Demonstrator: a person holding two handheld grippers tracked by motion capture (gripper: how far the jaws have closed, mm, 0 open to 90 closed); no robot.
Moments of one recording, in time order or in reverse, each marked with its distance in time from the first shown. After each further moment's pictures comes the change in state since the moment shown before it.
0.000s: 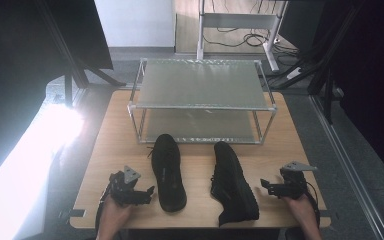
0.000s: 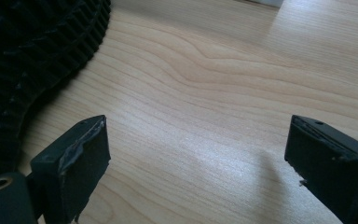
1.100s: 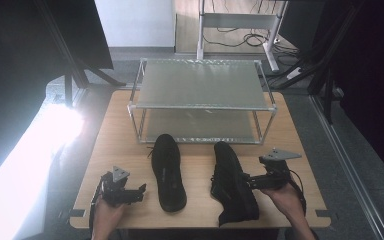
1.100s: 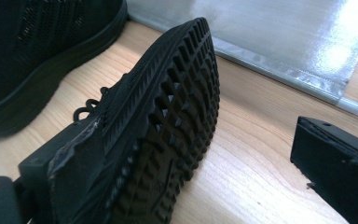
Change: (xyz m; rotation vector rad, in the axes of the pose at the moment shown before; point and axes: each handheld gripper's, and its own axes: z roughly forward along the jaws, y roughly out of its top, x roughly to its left) left arm 0.012 -0.007 -0.004 -0.001 0.018 -0.065; right arm 0.069 0.068 -0.013 -0.056 0.155 -0.111
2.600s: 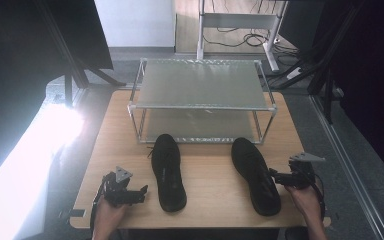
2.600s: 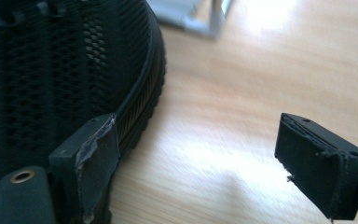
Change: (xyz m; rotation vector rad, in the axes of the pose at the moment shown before) left arm -0.004 0.000 0.004 0.029 0.001 0.029; right arm -0.082 -0.056 -0.013 0.079 -0.284 0.138
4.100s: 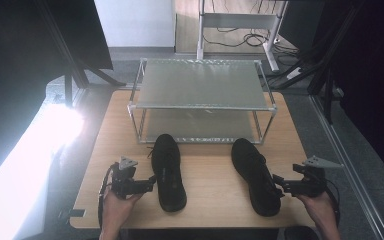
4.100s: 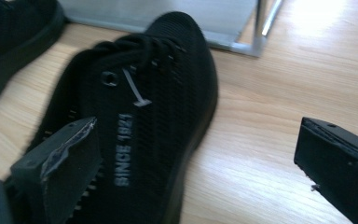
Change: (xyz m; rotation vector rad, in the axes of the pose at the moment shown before) left arm -0.024 0.051 -0.020 -0.035 -0.090 -0.117; right arm 0.007 0.001 -0.049 -0.104 0.215 0.046
